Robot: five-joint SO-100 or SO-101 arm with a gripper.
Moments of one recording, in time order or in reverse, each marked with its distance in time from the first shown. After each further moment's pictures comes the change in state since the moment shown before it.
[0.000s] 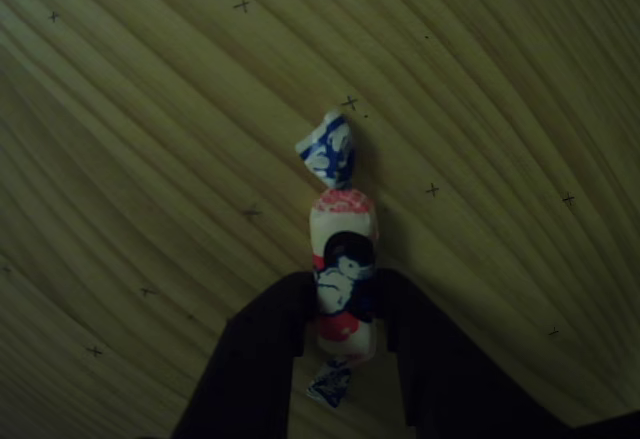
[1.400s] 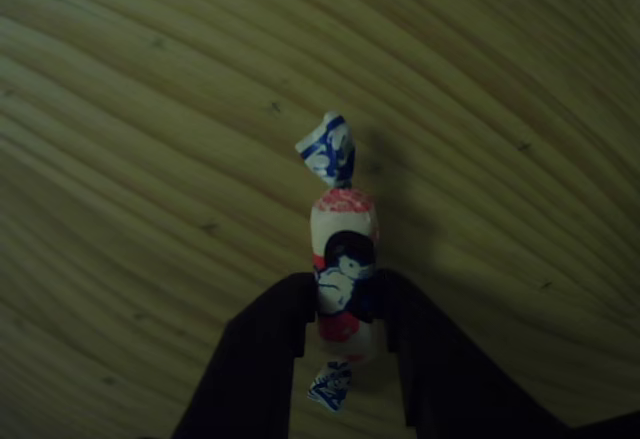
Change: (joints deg) arm 0.9 6.3 1.3 1.2 11.3
